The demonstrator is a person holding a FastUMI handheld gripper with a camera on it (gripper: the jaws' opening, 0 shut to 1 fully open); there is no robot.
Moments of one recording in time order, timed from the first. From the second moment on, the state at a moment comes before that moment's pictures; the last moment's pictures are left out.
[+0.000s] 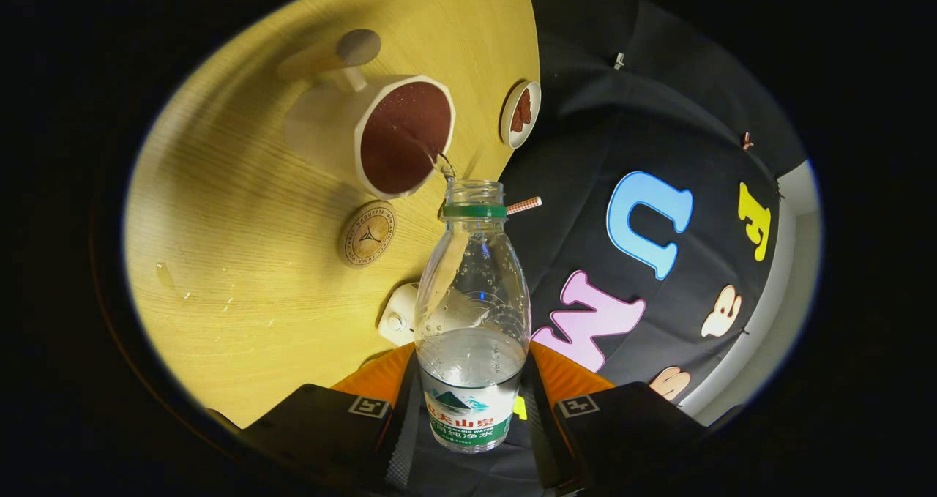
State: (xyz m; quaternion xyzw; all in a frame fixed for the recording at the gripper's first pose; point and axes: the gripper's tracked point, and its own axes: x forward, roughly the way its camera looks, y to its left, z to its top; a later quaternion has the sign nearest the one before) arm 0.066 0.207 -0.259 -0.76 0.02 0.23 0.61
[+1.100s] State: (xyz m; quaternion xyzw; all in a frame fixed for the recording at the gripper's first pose) arm 0.078 0.224 -0.221 -0.82 -0.07 0.21 0.52
